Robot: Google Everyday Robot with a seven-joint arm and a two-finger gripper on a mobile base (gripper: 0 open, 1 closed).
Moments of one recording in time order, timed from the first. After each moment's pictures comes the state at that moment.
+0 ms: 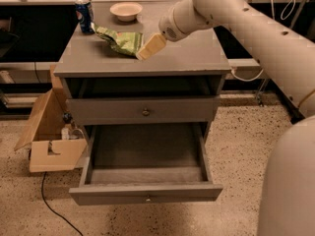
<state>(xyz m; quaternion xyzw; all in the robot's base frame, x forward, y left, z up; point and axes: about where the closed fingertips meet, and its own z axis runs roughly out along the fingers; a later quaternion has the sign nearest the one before) 0.765 0.012 0.910 -0.52 0.72 0.10 0.45</state>
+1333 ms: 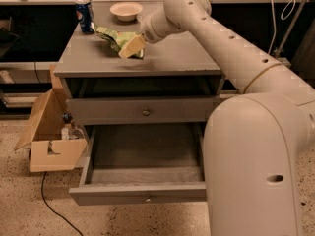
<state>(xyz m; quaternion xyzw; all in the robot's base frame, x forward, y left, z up) 0.836 0.072 0.865 -0.49 0.74 0.13 0.45</state>
